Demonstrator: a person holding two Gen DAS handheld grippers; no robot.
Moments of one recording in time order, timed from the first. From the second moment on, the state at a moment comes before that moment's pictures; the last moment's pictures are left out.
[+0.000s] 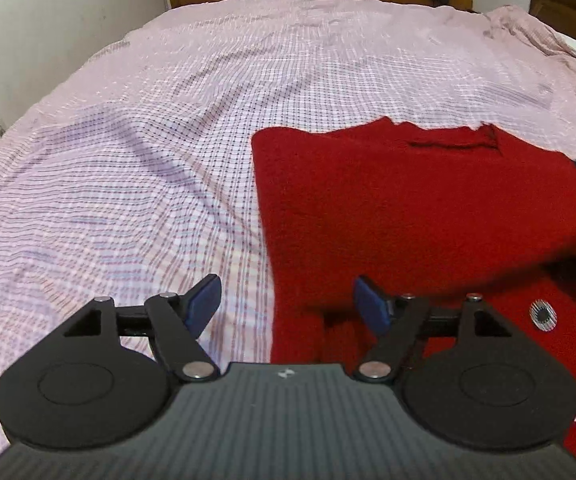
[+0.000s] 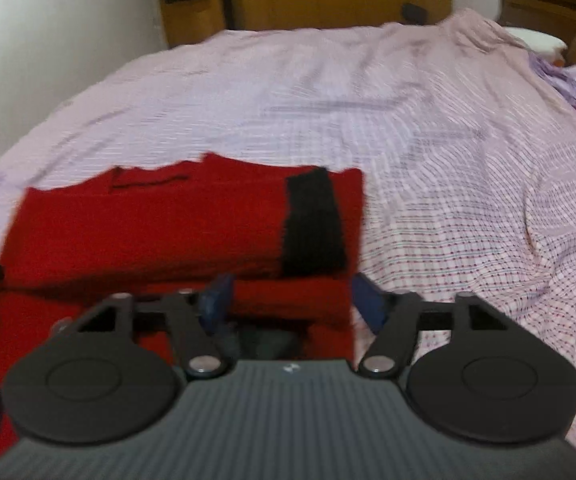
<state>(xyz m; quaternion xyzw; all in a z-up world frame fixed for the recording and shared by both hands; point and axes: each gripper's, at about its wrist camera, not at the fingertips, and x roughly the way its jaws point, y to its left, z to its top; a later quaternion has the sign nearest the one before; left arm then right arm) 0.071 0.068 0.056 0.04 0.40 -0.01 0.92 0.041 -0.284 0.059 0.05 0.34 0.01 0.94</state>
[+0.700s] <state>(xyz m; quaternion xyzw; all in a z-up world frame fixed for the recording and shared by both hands) -0.110 0.062 0.083 0.09 0.37 -0.06 0.92 -0.120 -0.201 0.120 -0.12 0.35 0.13 0.92</state>
